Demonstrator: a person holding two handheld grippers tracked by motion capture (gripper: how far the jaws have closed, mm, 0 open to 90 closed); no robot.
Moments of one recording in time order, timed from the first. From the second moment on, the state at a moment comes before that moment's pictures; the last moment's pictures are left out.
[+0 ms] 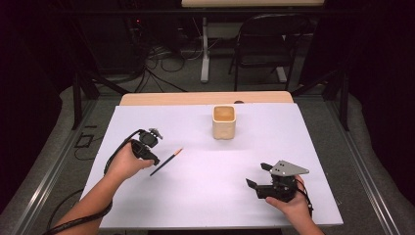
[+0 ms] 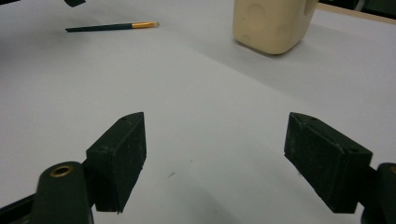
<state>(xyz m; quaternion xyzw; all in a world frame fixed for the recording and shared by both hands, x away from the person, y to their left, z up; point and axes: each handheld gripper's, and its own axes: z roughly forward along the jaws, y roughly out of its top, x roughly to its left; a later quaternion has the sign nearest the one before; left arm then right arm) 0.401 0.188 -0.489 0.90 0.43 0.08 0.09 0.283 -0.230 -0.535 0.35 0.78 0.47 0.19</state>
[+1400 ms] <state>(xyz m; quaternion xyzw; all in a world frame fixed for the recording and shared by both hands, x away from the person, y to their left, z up) 0.412 0.156 -0.507 0.92 0.39 0.08 0.06 0.284 -0.230 -0.535 0.35 0.78 0.48 0.19</state>
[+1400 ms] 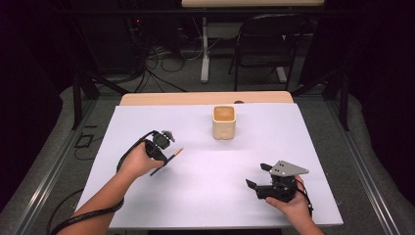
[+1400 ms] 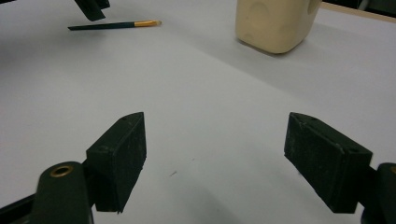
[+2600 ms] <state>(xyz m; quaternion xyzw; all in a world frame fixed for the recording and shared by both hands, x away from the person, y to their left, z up) 0.423 0.143 -0.511 0.91 0.40 0.07 0.05 0.284 -0.230 -0.535 0.35 0.79 0.48 0.19</state>
